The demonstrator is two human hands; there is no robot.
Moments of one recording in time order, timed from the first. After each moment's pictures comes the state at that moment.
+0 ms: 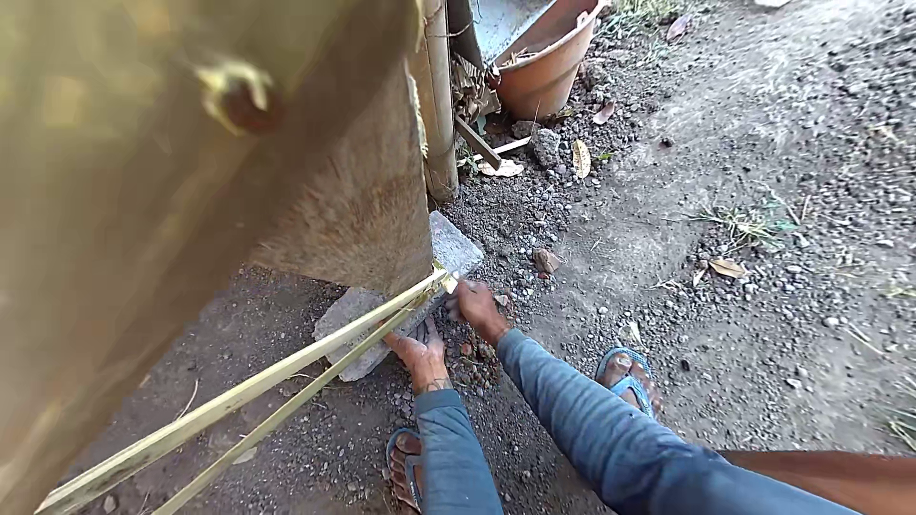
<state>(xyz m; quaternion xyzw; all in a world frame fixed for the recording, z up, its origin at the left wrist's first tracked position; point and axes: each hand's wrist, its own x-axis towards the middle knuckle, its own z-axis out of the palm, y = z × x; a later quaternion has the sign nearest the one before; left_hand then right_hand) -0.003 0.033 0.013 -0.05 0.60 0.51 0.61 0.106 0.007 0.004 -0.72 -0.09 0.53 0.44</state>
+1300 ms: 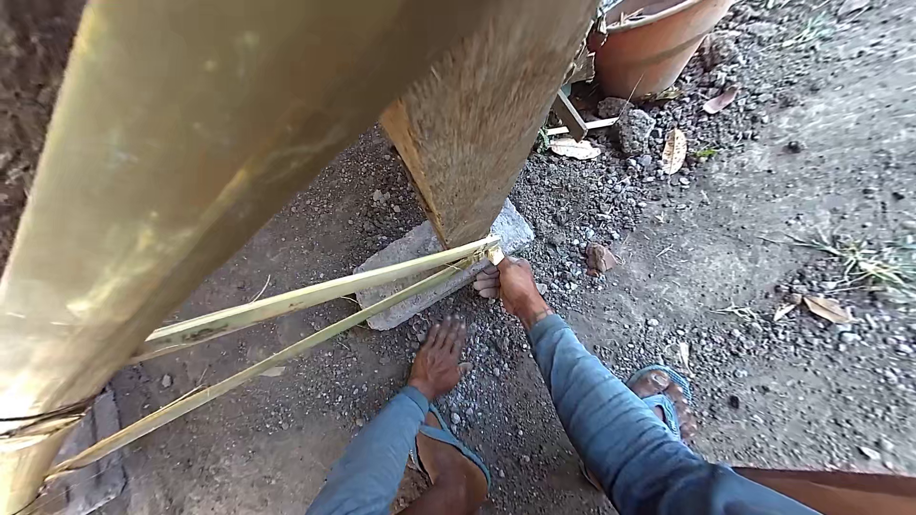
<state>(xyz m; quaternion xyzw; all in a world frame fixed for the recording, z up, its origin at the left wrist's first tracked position) -0.137 -0.032 -0.051 0.93 0.28 -0.21 0.14 0.107 0.017 0.003 -0.61 0.00 0.61 0.50</state>
